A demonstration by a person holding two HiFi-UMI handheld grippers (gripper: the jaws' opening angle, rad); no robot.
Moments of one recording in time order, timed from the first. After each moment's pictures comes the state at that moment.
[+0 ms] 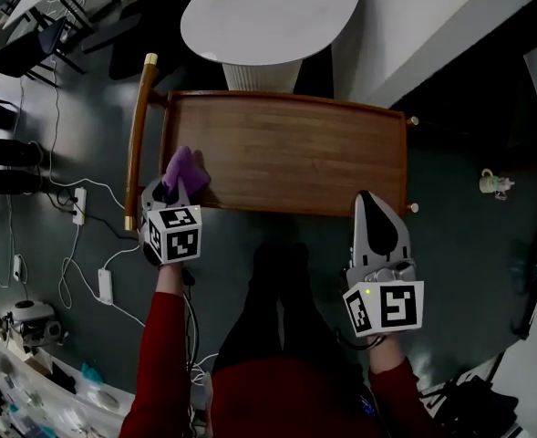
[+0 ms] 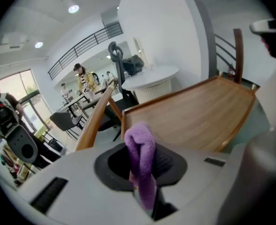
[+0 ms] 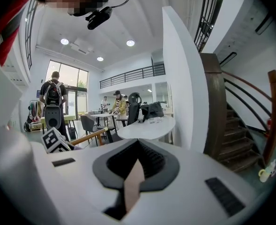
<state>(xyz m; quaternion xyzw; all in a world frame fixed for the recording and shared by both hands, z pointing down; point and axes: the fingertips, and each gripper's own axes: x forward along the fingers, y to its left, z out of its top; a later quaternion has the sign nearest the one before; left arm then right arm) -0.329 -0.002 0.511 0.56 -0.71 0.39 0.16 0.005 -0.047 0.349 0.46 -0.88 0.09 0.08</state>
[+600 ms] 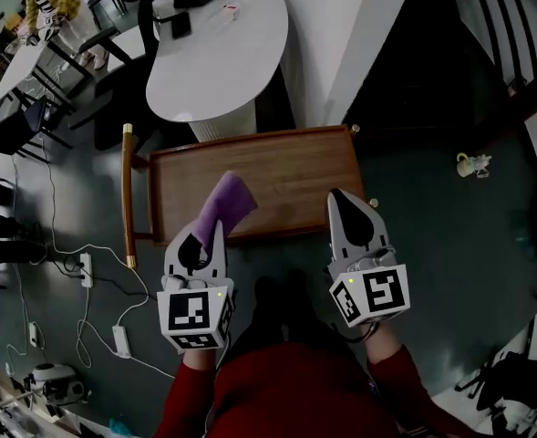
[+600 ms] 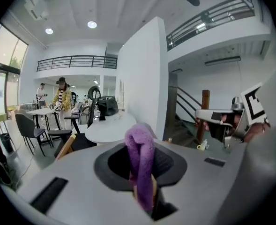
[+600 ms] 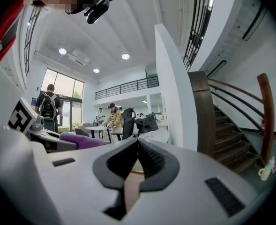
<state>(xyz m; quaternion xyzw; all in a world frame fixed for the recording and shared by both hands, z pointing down) -0.147 0.010 0.330 0.75 -0.64 0.14 0.10 0.035 -0.038 0.302 0.48 -0.87 0.06 0.01</state>
